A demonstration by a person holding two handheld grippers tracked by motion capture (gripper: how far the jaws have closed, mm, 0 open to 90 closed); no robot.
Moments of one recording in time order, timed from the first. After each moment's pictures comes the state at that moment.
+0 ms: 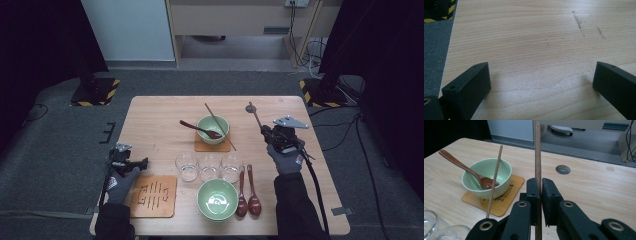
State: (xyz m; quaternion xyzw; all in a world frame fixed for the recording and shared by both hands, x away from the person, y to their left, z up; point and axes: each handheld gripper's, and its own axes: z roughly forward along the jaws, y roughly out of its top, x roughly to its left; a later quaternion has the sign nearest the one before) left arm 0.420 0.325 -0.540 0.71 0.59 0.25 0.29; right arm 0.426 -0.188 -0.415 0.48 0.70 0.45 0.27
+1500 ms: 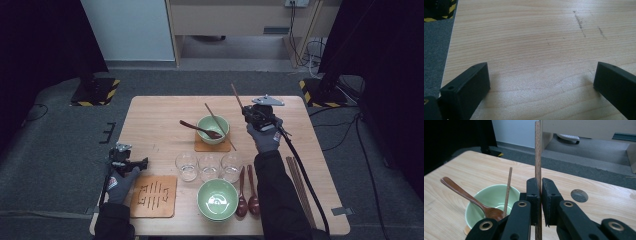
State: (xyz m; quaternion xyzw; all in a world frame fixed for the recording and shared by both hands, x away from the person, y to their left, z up) left arm 0.421 0.325 -0.540 0.71 0.59 0.25 0.29; right arm 0.487 -0.135 -0.398 0.47 0.70 0.46 0.27
